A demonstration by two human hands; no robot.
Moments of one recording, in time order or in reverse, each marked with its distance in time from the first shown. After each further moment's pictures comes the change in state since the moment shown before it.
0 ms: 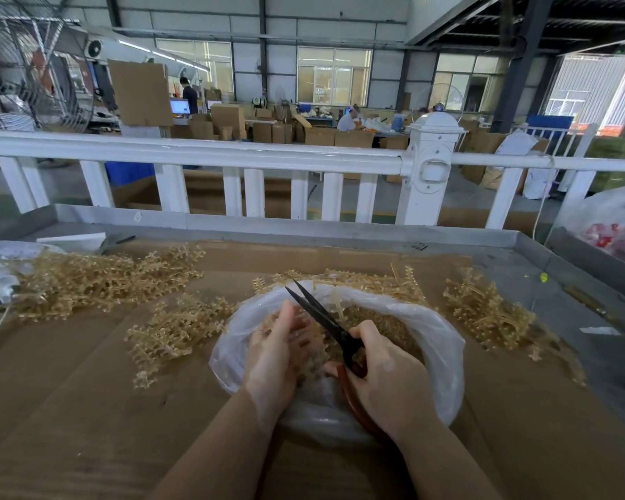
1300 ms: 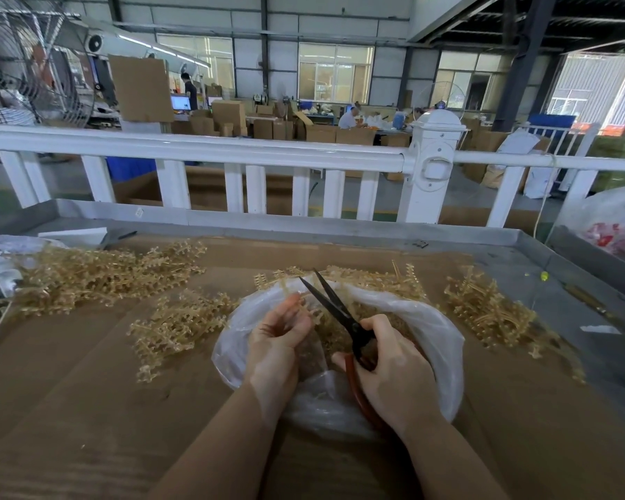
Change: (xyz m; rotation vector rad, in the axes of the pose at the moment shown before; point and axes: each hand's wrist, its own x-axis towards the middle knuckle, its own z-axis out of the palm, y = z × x) left_hand 0.005 -0.006 0.001 -0.014 0.029 0.186; right_hand -0.003 0.007 0.001 0.084 0.007 0.108
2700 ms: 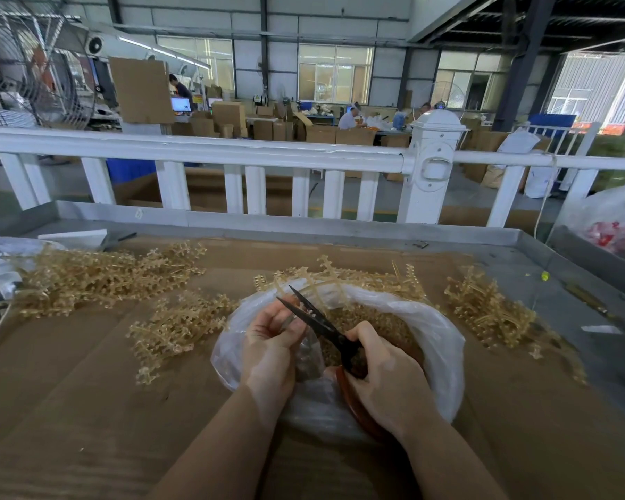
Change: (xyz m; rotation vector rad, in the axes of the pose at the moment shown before) left_hand 0.000 0.001 0.003 -0.049 0.010 0.129; right_hand 0.001 -0.006 -0.005 -0.021 -0.180 -0.072
